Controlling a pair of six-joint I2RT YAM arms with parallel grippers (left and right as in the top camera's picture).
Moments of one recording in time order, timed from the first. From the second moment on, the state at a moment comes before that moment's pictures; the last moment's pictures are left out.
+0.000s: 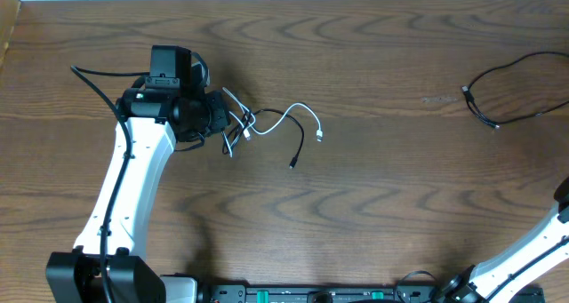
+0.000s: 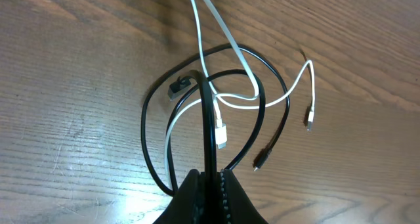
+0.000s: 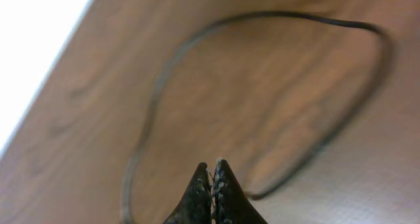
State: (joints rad) left arm -0.06 1.52 1.27 -0.93 0.26 -0.37; right arm -0.72 2.24 2.08 -0.87 -0.26 0.26
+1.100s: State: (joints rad) left arm -0.06 1.52 1.27 -0.94 0.26 -0.37; right arm -0.79 2.23 1.77 -1.04 -0.30 0.24
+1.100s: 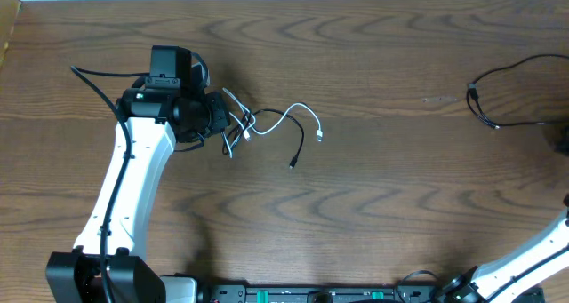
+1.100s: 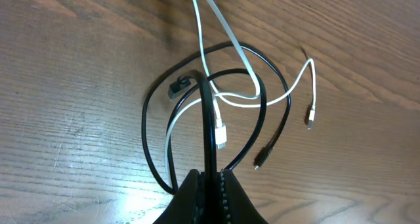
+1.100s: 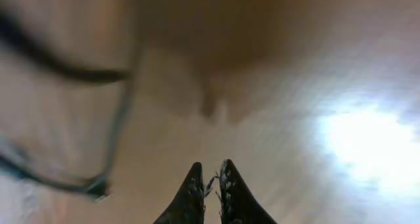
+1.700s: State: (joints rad) left arm -0.11 1.52 1.27 -0.82 0.33 -0.36; right arm -0.42 1.98 1.79 -1.04 -0.35 0.10
